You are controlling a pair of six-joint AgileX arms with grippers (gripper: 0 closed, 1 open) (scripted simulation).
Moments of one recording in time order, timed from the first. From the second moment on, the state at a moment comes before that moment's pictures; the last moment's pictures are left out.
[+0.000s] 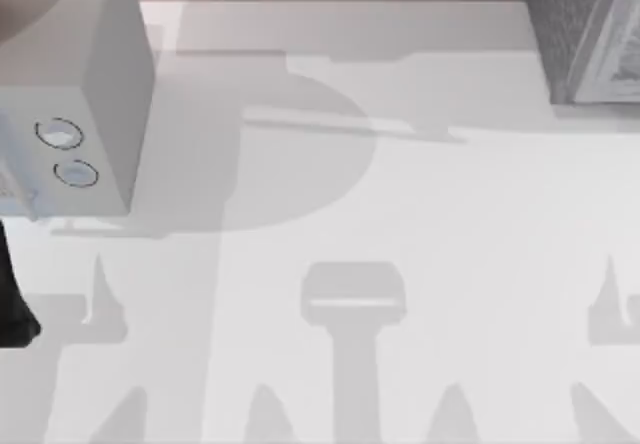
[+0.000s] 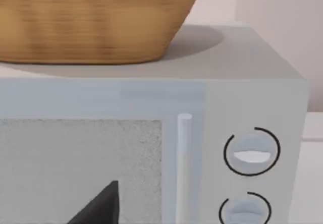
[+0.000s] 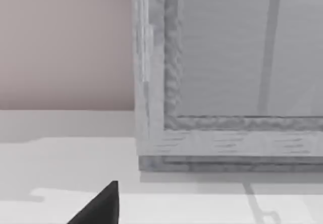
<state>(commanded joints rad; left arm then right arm) 0.00 0.00 0.00 0.00 0.00 0.00 0.00 0.00 0.00 0.00 0.00 0.00</state>
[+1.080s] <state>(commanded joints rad) 0.00 0.00 0.00 0.00 0.00 0.00 0.12 0.86 1.11 -0.27 0.13 0.01</state>
